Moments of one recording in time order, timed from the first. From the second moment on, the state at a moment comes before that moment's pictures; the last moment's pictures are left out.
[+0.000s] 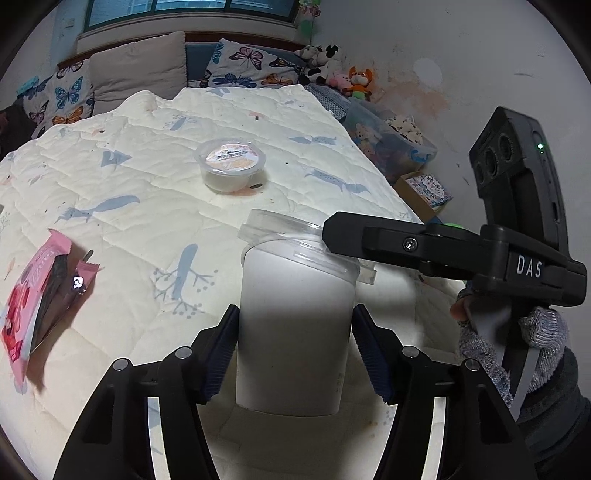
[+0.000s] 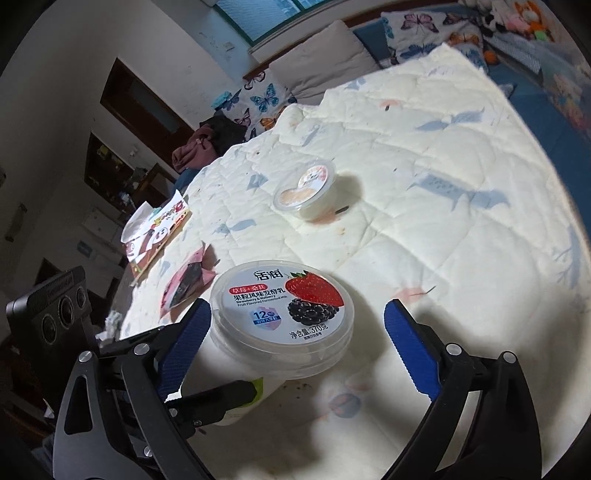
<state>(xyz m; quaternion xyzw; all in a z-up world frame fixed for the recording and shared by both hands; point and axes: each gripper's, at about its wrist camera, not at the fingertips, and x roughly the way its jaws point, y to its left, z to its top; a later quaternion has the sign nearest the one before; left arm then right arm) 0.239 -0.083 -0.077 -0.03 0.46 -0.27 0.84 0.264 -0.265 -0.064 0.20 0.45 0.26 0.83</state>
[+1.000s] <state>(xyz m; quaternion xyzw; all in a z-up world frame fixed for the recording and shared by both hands) 0.207 -0.089 -0.062 -0.01 0.46 -0.29 0.84 0.228 -0.302 -0.044 0.25 0.41 0.24 0.84</state>
